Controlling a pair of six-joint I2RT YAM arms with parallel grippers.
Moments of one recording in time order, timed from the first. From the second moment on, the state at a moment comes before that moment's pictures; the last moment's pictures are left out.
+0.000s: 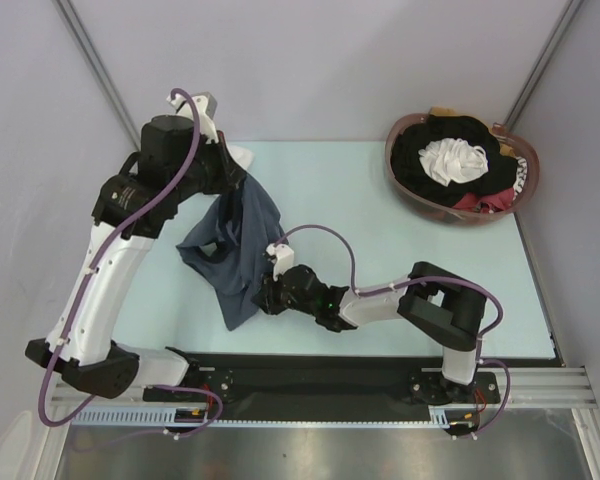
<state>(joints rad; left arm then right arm) -0.47 1.32 1.82 -0.96 -0.05 -0.38 1.14 1.86 0.91 0.56 0.07 0.60</state>
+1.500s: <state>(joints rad) -0.23 0.98 1.15 -0.75 -0.11 -0.33 0.77 1.40 0.63 -0.06 -0.53 0.52</state>
